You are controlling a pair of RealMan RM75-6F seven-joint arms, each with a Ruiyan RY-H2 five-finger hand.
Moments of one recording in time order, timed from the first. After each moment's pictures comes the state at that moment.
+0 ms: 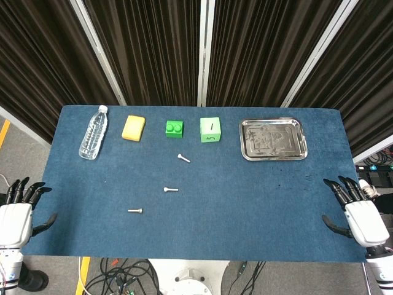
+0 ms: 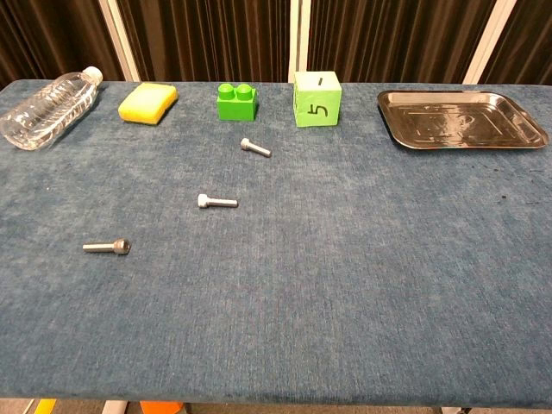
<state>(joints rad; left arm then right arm) -0.11 -1.18 0.05 -1.68 1.45 1.65 0.14 0.13 -1.03 0.01 -1.56 -1.68 1.48 0.22</state>
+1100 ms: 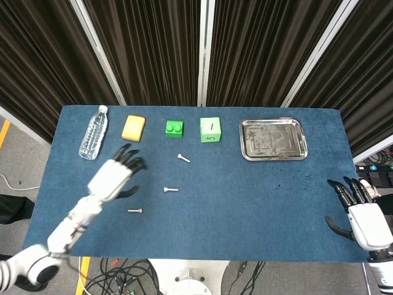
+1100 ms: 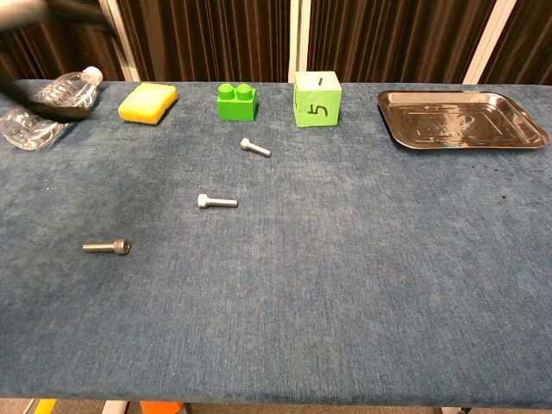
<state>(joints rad) -0.60 -1.29 -0.19 -1.71 1.51 1.06 0.23 0.10 -1.00 0.01 -1.64 -1.66 1.52 0.12</state>
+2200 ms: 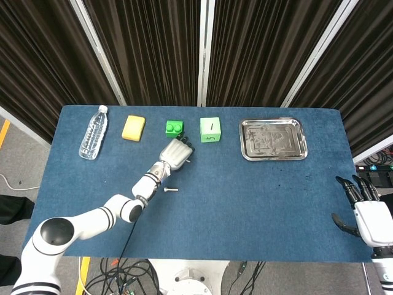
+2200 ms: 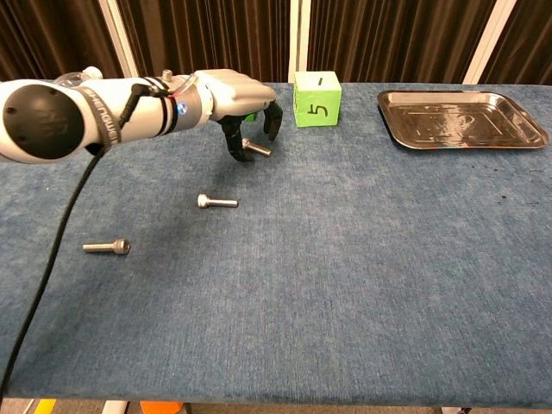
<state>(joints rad) -1.16 -1.85 -0.27 -0.90 0.98 0.57 0.50 0.10 -0.99 0.03 -1.66 -1.57 1.47 0.10</state>
